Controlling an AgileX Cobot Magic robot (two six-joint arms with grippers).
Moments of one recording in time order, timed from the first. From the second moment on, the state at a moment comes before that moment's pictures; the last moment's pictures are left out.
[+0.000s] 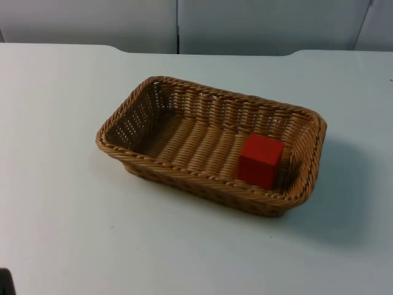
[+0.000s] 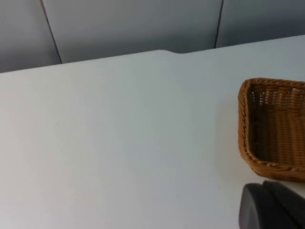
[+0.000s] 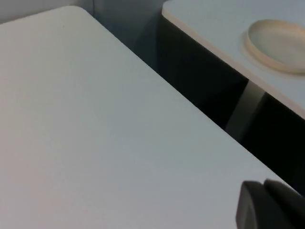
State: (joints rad) right arm 0.24 0.37 -0.51 -0.94 1.22 0.96; left arm -0.09 0.54 -0.62 -0.11 0.66 0.15
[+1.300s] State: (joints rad) right arm 0.22 0.26 -0.59 0.49 0.69 -0.68; left arm -0.13 0.54 -0.62 -0.12 0.66 0.18
